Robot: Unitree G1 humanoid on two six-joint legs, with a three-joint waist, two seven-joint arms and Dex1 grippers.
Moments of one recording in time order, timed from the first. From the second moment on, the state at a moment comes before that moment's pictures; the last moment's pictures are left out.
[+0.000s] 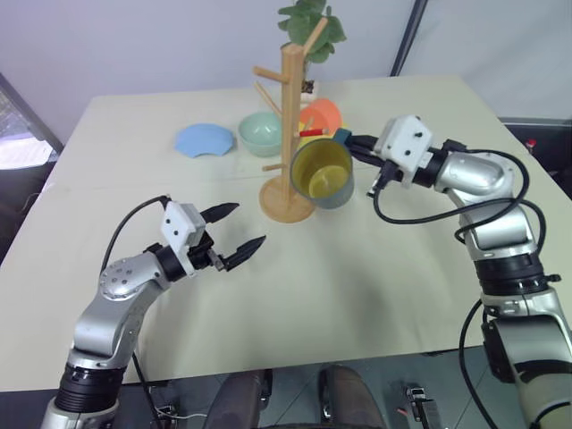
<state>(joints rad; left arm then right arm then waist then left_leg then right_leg) -0.13 0.51 0.06 -0.35 -0.46 0.29 -0.74 -0.76 -0.64 0.08 0.13 0.07 -0.01 0.85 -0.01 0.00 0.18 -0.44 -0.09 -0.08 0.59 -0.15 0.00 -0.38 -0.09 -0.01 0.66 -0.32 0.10</state>
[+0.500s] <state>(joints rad) -0.10 0.50 0.08 -0.41 -0.51 0.30 -0.71 -0.93 -0.56 0.16 0.35 0.00 -0.11 0.89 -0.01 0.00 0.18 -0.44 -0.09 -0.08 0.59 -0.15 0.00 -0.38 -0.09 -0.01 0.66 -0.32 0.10</state>
